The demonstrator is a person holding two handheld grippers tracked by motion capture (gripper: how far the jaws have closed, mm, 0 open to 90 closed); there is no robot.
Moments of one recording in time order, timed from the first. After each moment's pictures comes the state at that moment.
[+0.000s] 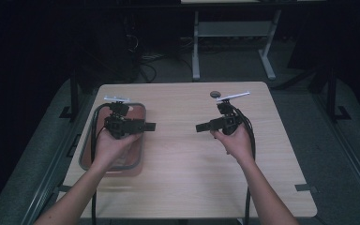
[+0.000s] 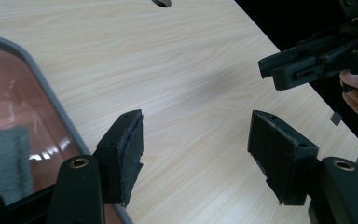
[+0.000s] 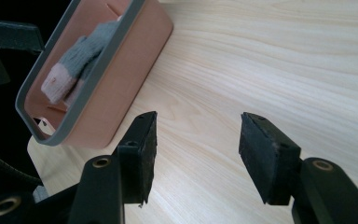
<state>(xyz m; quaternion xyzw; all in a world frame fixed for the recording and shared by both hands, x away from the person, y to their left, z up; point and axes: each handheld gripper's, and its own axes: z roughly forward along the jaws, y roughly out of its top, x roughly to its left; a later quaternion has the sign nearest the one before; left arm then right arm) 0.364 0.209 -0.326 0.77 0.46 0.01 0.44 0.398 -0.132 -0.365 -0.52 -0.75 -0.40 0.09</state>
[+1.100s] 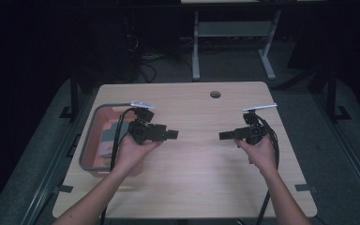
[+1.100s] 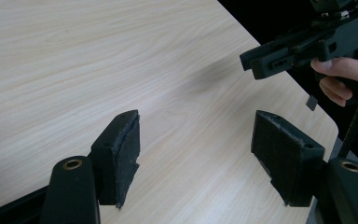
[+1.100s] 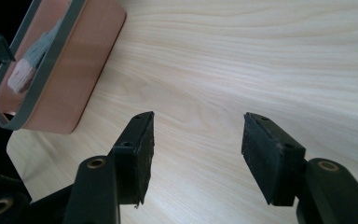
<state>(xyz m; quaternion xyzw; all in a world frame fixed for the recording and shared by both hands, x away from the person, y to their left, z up) 0.358 0.151 -0.341 0.80 0.42 -0.02 0.44 0.378 -0.204 -0.393 -0.56 -0.72 -0.40 0.08</state>
